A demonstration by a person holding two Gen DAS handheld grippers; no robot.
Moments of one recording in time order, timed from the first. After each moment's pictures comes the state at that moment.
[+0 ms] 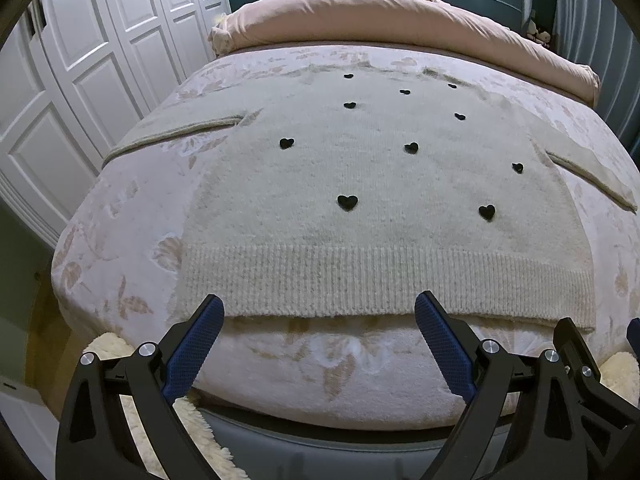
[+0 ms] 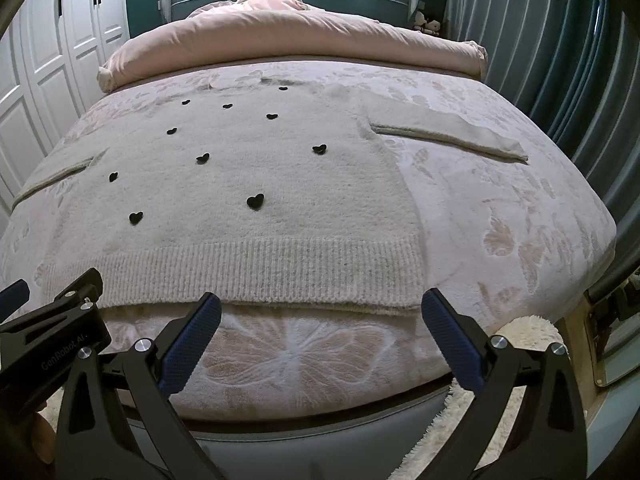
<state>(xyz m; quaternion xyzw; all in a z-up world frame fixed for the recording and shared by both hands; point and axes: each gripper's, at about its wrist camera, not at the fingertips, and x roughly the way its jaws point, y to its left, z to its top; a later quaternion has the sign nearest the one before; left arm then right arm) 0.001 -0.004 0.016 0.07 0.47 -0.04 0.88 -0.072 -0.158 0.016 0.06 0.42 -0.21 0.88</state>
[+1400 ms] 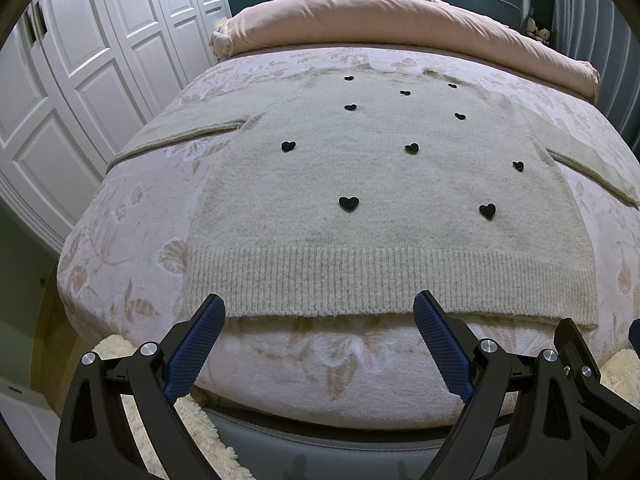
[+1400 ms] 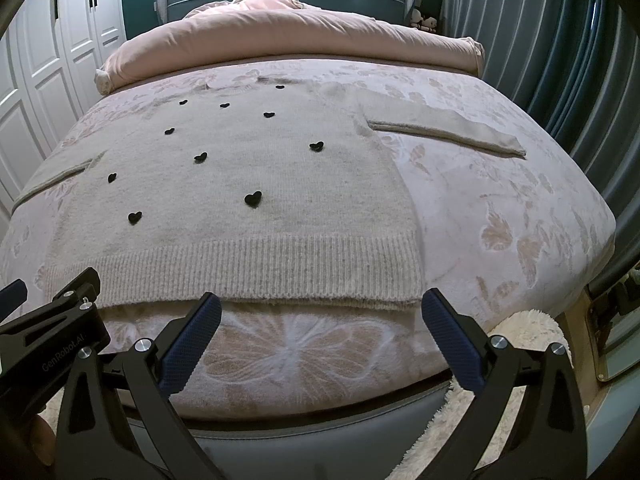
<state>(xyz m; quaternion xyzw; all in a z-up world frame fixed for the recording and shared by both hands) -0.003 -0.005 0.021 0.08 0.47 -0.04 0.88 -0.076 -0.159 0.017 0.06 0.41 -0.22 0.88</state>
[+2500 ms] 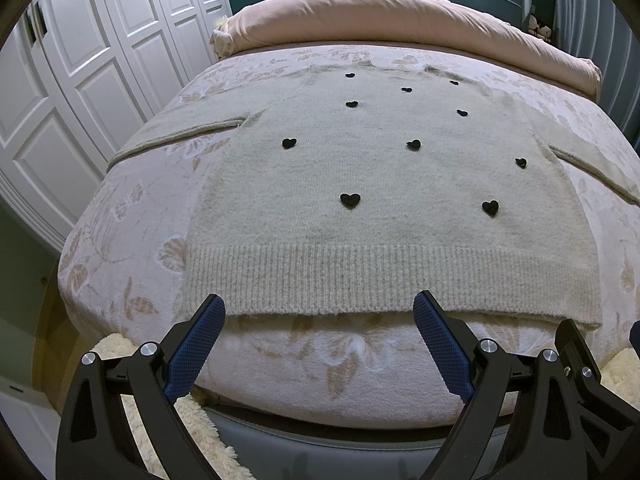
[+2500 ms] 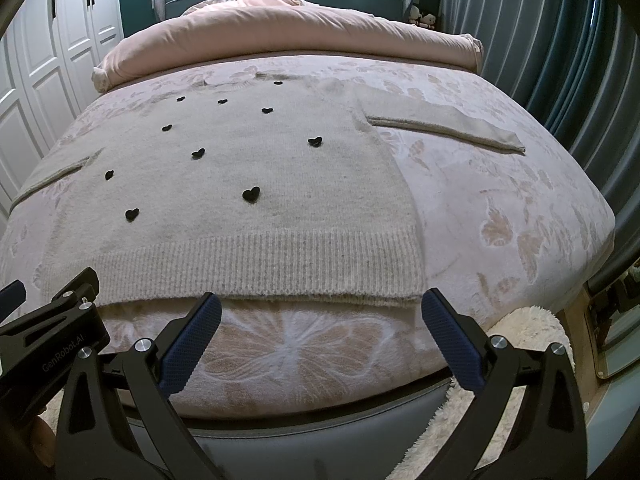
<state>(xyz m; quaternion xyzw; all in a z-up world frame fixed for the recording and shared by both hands) -0.004 -0.005 0.021 0.08 0.47 -0.04 0.88 -0.077 -0.160 0.018 0.06 0.42 -0.22 0.88</state>
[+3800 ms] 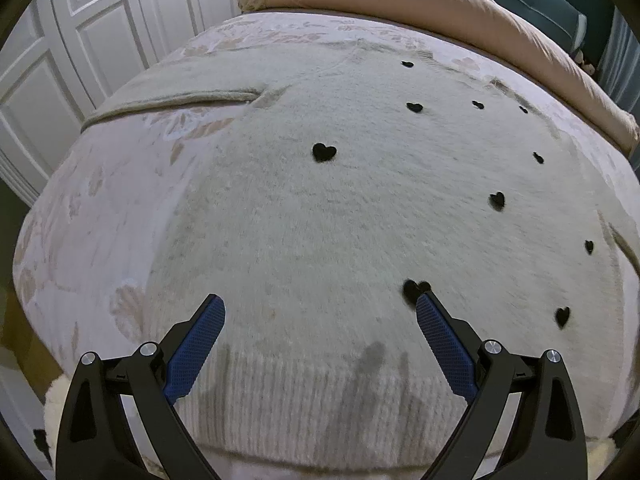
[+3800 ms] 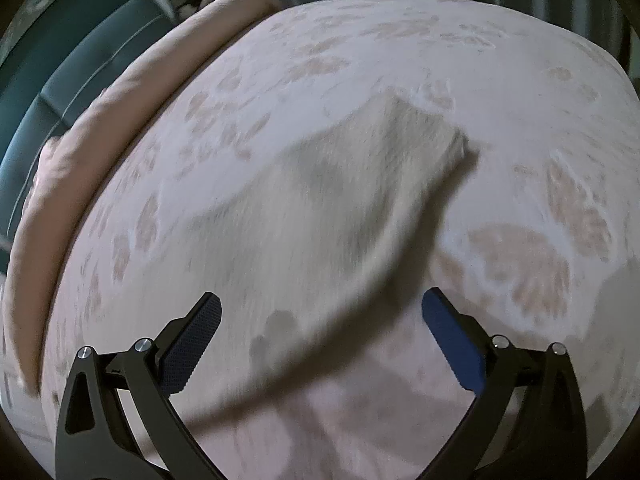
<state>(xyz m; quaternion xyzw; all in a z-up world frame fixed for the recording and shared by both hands) 0.116 0.027 -0.025 -0.01 0.52 0.00 0.85 0.068 -0.661 -0.063 0.40 0.32 -0.39 0.76</state>
